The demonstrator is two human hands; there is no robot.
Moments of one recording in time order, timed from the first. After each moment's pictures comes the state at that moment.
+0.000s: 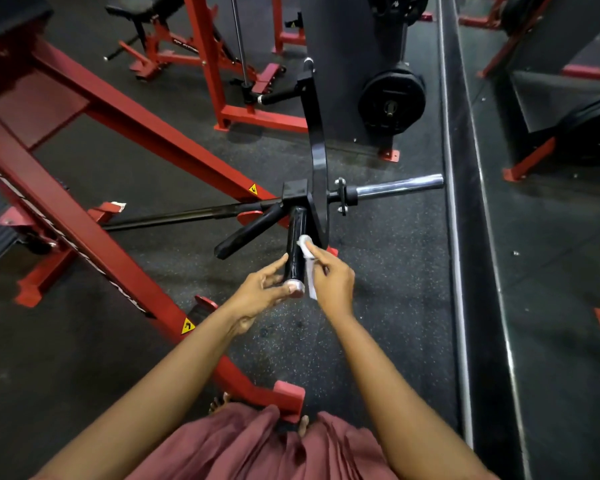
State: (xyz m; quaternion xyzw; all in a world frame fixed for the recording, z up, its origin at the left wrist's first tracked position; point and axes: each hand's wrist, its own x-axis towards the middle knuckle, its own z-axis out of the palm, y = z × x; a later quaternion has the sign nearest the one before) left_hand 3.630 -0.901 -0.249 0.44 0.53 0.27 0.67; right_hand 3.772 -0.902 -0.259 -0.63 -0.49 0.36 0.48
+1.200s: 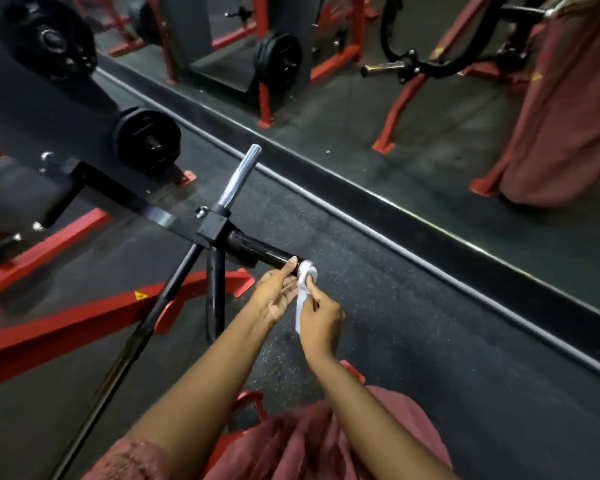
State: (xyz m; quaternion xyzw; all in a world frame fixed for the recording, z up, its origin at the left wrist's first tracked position) left_hand 3.617 -0.820 -0.262 0.42 0.40 -0.01 0.81; right_hand 3.582 -0.915 -0.246 -0.80 0.10 0.10 0.59
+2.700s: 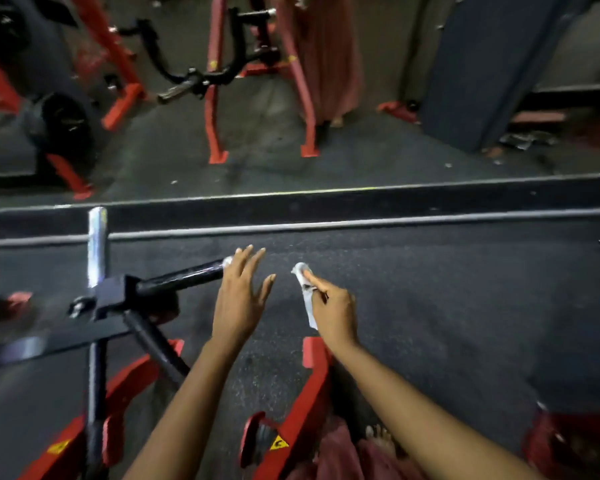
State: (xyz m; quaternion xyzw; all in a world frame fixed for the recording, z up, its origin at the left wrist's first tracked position) left_hand 3.570 -0.827 -0.238 0.94 -0.17 0.05 0.28; right_hand 3.506 -0.966 -0.236 -0.78 0.23 -0.11 0.58
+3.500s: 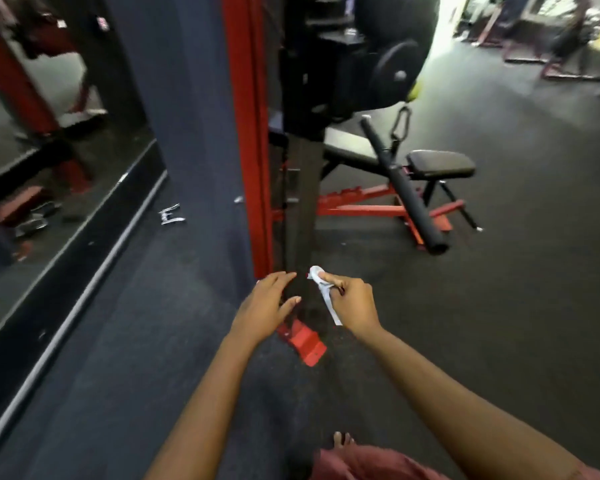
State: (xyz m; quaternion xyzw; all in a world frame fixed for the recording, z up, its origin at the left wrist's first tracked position) left_hand 3.268 -1.168 -0.218 0.46 -0.84 -0.24 0.15; right_hand 3.113 -1.113 -0.194 -0.50 0.76 -0.35 0.24
